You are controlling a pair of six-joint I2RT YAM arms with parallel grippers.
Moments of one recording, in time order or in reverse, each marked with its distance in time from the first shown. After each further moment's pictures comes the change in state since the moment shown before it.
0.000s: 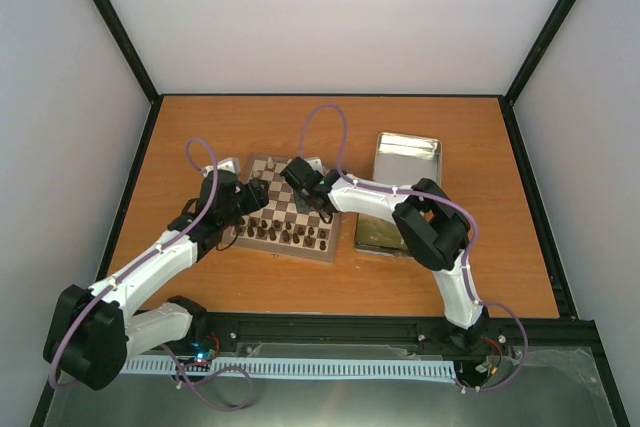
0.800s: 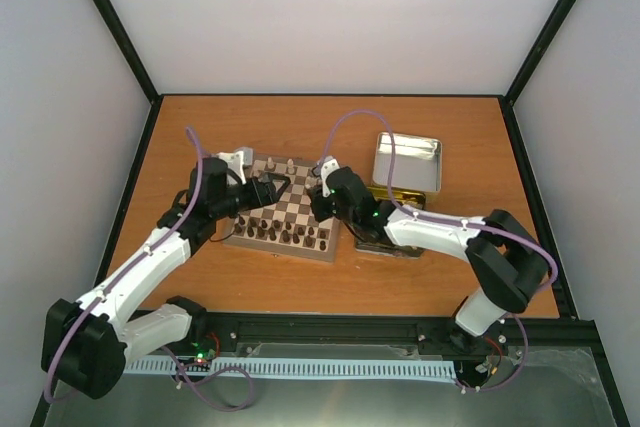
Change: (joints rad) left arm 0.023 -0.051 0.092 -0.050 0.407 0.017; right arm -0.014 -0.463 -0.558 0.606 -0.181 -0.286
